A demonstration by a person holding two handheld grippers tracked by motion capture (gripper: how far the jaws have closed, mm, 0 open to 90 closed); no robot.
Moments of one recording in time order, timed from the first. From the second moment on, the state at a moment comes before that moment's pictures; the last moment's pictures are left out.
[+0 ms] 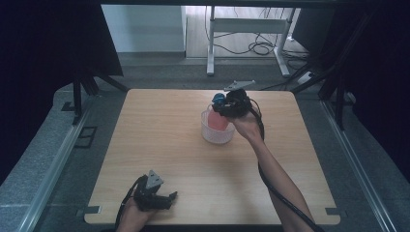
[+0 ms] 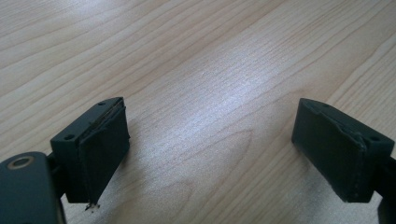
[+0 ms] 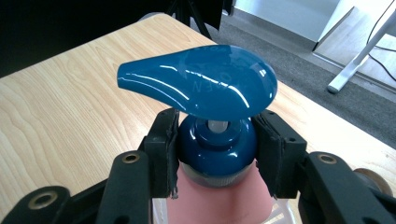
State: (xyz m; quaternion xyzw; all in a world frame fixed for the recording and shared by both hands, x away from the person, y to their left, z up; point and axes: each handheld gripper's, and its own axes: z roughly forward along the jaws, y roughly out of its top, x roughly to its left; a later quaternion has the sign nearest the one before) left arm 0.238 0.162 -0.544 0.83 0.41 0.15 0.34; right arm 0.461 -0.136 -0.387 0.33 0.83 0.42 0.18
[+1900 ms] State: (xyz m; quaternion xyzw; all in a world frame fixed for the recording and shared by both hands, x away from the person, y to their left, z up) left arm 0.238 0.162 -0.544 0.83 0.41 0.15 0.34; right arm 0.465 -0.146 -0.431 0.35 0.82 0.42 0.15
